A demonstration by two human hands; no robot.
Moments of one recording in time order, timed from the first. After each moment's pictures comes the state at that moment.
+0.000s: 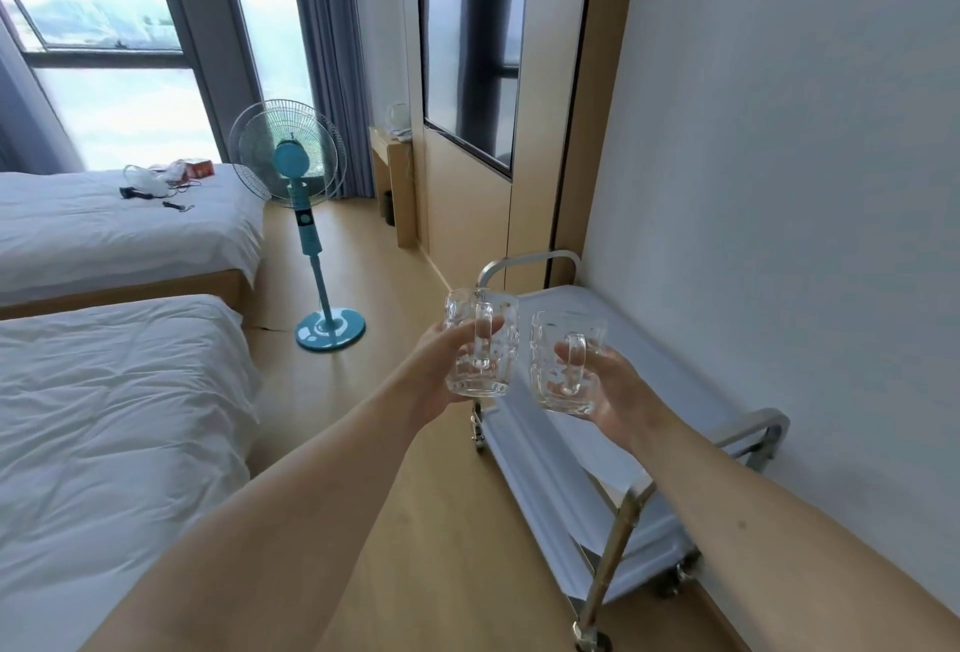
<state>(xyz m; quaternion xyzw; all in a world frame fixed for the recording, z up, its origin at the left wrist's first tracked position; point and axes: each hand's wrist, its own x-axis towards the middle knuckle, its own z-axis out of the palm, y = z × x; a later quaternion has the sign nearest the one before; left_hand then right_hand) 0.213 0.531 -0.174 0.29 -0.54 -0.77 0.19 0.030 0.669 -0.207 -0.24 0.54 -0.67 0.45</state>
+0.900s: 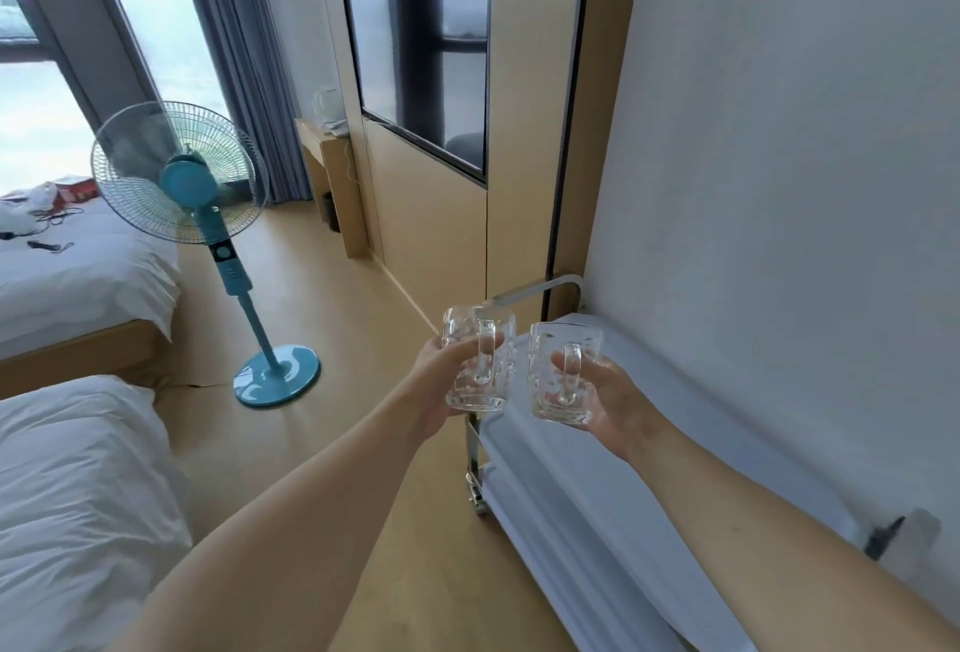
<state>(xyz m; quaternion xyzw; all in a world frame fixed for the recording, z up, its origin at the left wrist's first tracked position) 0.039 0.249 -0.210 0.32 -0.53 -0.78 0.14 -0.109 0.411 -0.241 -0.15 0.56 -0.70 0.42</state>
